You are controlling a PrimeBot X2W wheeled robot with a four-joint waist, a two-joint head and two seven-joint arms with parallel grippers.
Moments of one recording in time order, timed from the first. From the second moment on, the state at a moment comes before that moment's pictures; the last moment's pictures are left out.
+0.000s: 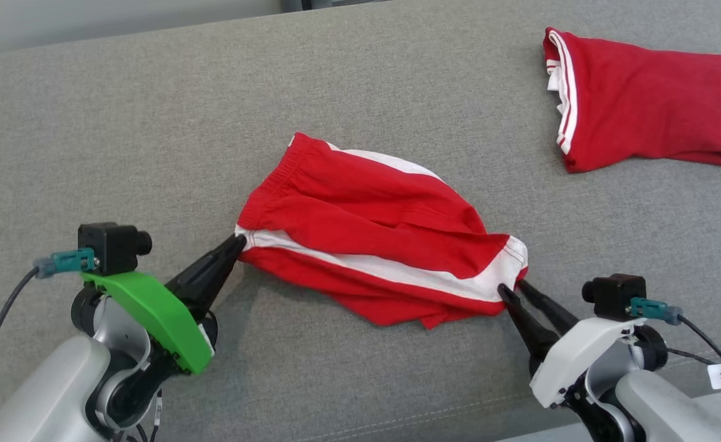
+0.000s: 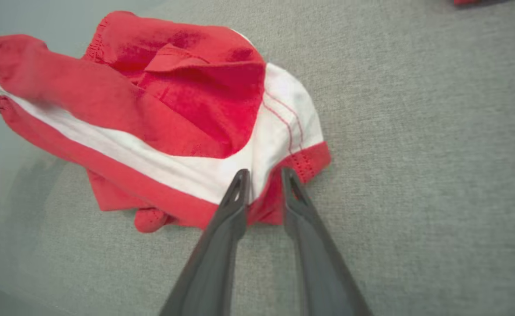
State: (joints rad) left arm -0.37 0.48 -0.66 0.06 -1.10 -0.06 0.09; right arm -0.13 -0.36 0.65 0.17 0.77 -0.08 -0.08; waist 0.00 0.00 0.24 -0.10
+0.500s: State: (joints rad) left arm -0.28 0.54 -0.70 -0.06 -1.04 -0.01 0.09; right arm -0.20 -0.61 0.66 0.08 0.66 -0.01 0.00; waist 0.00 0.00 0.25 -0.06
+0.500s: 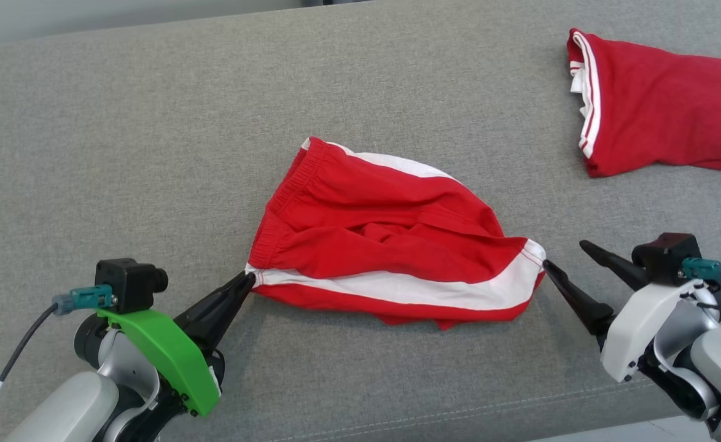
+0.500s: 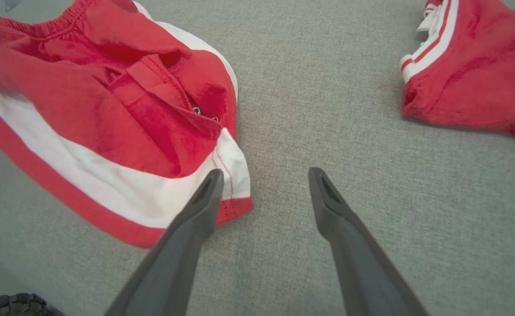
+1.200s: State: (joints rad) left arm -0.26 0.56 -0.68 -0.13 -1.04 0.03 0.07; right arm -0.26 -0.65 0.73 0.07 0.73 0.10 0.19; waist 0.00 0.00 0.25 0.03
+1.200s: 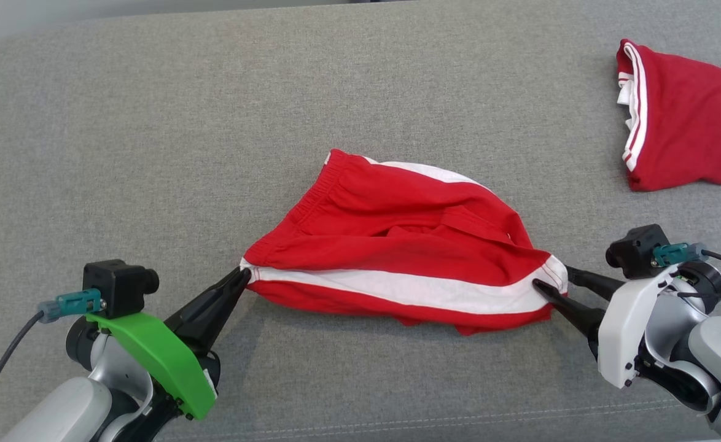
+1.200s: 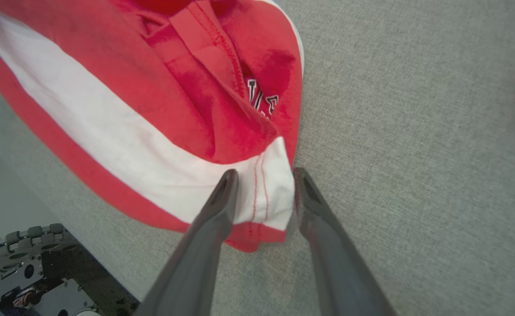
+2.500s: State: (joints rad) left arm -0.22 0.69 -0.45 -0.50 -1.26 -0.01 0.03; right arm -0.25 -0.70 0.43 -0.26 1.12 0.09 0.11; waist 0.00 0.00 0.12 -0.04
